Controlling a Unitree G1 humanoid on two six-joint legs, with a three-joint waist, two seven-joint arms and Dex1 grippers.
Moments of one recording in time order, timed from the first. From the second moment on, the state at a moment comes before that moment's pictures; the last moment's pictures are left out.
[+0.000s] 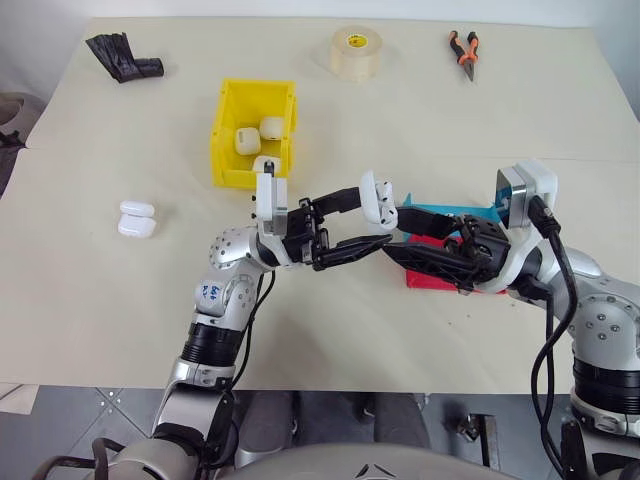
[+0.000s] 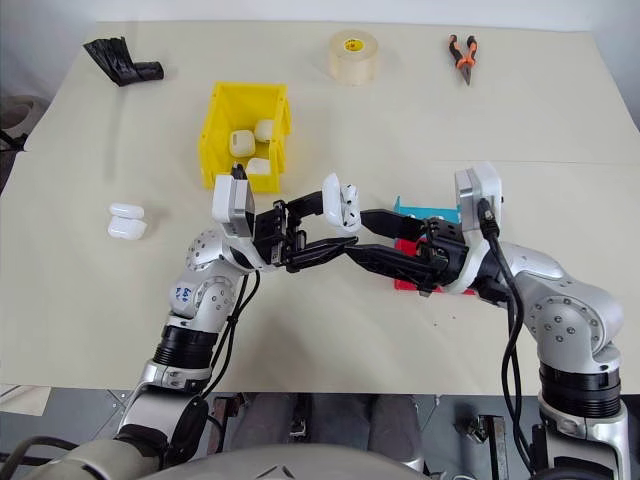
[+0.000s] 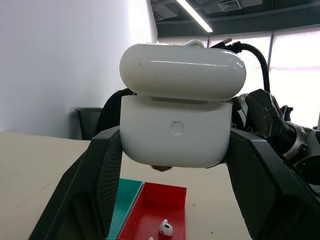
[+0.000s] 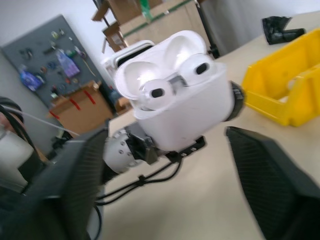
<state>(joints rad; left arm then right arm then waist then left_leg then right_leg) -0.49 0.12 -0.07 0.06 -0.55 0.08 -1.12 -0.30 -0.67 -0.19 -0.39 1.11 0.80 0.90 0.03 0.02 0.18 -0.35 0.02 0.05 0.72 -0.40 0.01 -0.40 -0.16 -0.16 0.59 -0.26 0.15</state>
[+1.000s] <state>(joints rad) -0.56 0.39 -0.29 -0.07 -0.20 0.27 -1.03 -0.41 -0.77 0.01 -0.40 0.81 0.76 0.98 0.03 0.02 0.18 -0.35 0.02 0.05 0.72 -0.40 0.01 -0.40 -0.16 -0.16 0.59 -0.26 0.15</state>
